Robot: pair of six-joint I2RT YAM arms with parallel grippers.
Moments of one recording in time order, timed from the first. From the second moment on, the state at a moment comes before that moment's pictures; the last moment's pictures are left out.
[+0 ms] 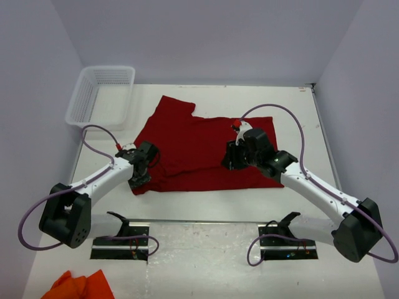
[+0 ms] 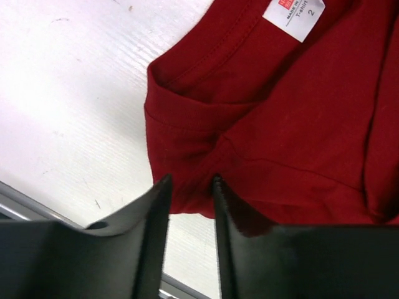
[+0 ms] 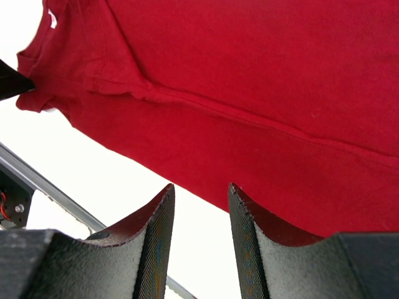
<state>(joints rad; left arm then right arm) -0.43 1.29 0.72 -0.86 -0.45 -0.96 0.63 1.16 0.85 -0.39 -0.12 0.40</state>
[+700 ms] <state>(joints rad) -0.29 1.29 0.81 -0.84 -0.48 -0.87 0.63 1.24 0.83 -0.38 -0.11 0.40</state>
